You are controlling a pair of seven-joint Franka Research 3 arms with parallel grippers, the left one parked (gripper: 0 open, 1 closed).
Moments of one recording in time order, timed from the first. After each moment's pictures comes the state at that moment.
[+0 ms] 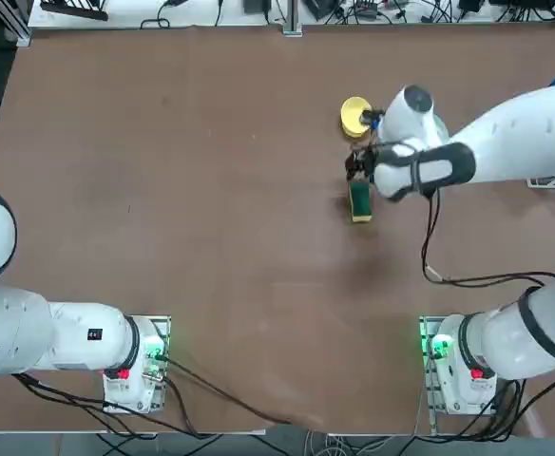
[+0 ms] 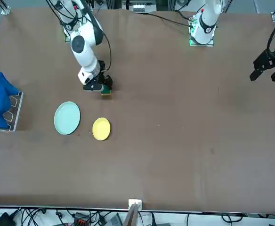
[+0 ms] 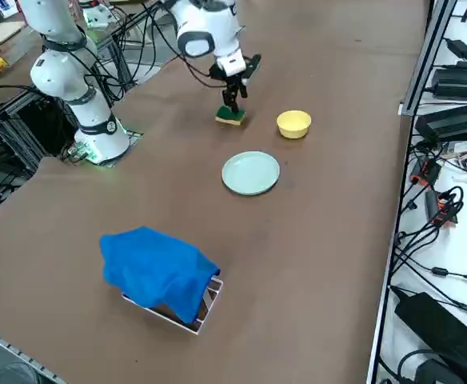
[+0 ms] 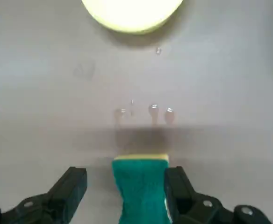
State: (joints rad) arm 0.24 0.13 0.31 -2.42 0.11 2.66 0.51
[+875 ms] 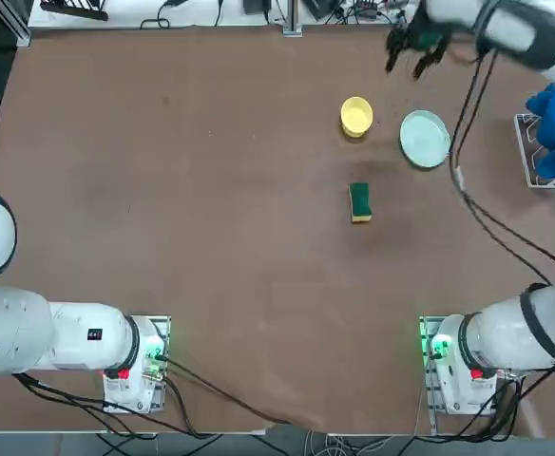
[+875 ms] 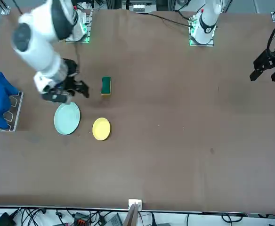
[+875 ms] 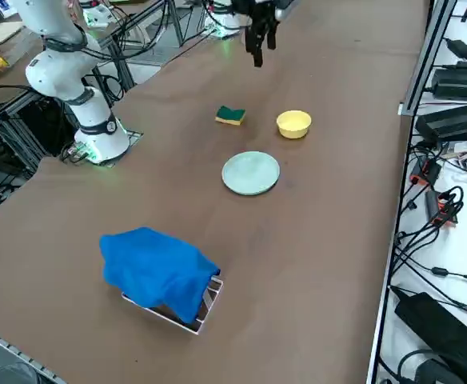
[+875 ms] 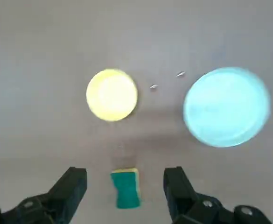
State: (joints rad) arm 0.02 0.10 0.24 -1.76 0.10 1.89 0.34
